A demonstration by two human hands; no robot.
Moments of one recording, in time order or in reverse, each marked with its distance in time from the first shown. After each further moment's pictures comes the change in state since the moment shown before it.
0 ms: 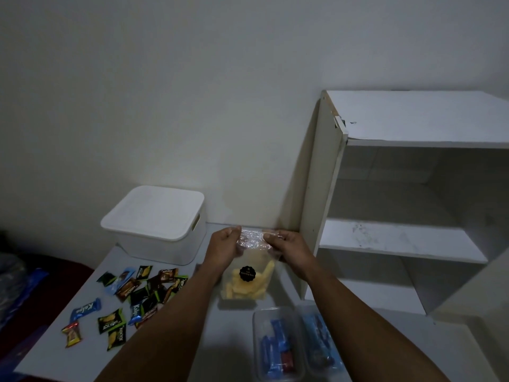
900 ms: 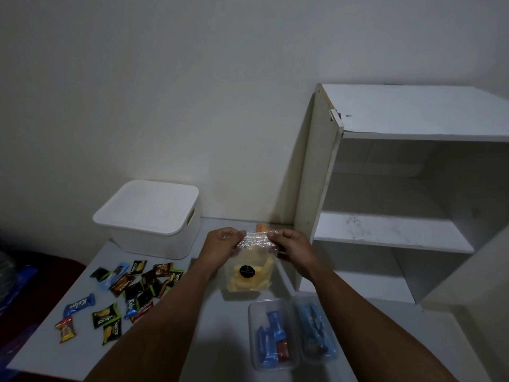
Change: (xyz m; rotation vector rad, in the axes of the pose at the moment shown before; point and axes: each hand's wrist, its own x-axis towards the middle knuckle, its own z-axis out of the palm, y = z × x) left_hand -0.013 -0.003 -0.005 -0.014 -0.114 -0.006; right_hand -0.017 0.008 -0.021 -0.008 -0.021 0.005
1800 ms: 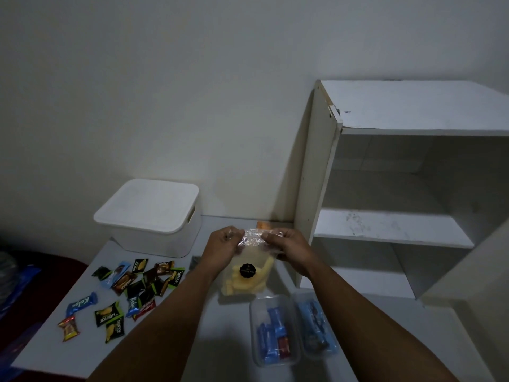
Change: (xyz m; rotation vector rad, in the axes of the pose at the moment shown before) left_hand -0.010 -0.003 0.004 0.040 -0.010 0.081; right_hand -0.006 -0.002 0.010 -0.044 -0.035 0.027
